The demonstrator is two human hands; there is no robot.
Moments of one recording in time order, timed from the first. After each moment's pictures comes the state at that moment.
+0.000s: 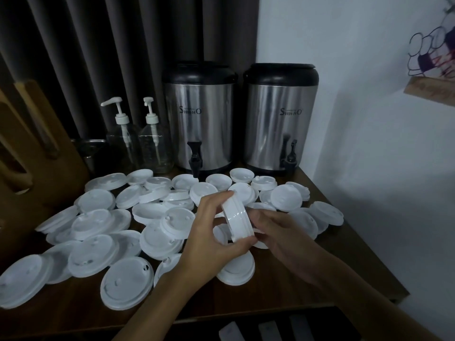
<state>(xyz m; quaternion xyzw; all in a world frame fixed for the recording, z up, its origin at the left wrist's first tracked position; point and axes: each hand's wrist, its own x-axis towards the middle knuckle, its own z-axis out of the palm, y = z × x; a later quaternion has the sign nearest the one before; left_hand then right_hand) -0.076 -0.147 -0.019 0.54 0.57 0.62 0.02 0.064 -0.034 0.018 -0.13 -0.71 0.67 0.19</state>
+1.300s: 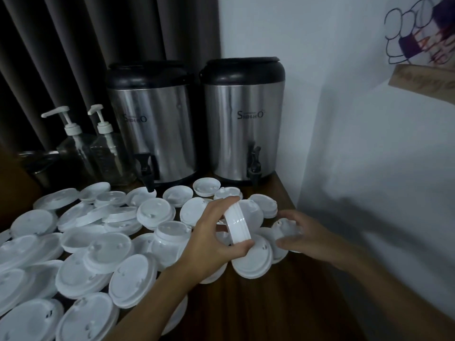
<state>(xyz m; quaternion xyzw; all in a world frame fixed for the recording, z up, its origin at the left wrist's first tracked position) -0.037 0.005 -0.027 0.54 0.66 0.52 0.06 0.145 0.193 -0.020 -0.30 -0.85 0.43 0.06</state>
